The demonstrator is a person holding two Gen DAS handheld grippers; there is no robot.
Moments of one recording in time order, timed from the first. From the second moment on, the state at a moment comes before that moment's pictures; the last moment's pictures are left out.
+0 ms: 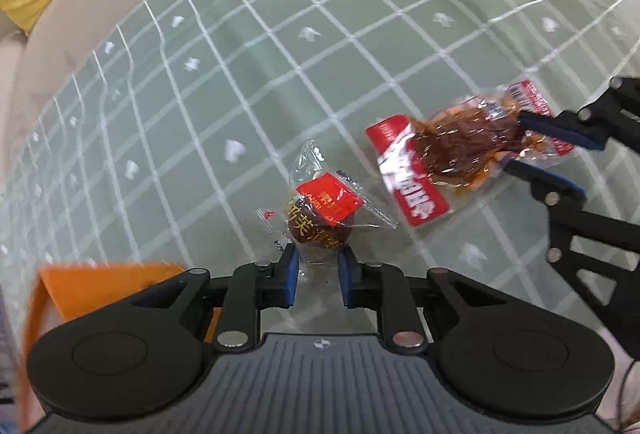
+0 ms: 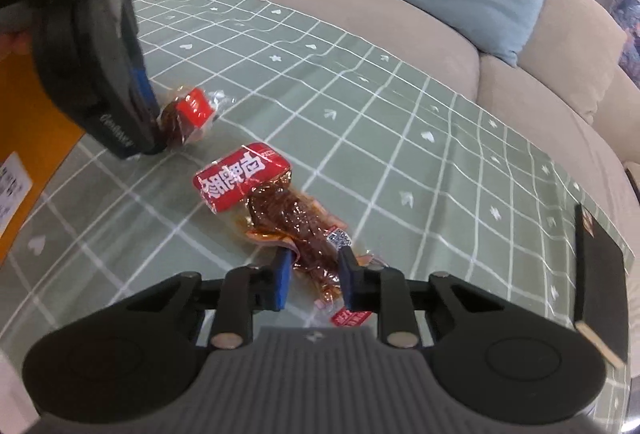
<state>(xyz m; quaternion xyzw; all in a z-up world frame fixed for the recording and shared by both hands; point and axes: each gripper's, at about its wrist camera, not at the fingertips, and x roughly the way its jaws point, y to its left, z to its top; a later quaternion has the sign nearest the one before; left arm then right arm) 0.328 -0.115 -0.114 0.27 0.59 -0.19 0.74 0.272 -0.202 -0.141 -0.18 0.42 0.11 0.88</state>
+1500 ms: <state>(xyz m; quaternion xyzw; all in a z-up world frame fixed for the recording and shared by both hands) 0.113 -0.074 -0.072 -0.02 0.49 -0.22 0.84 0.093 -0.271 -0.087 0.27 0.45 0.08 0.85</state>
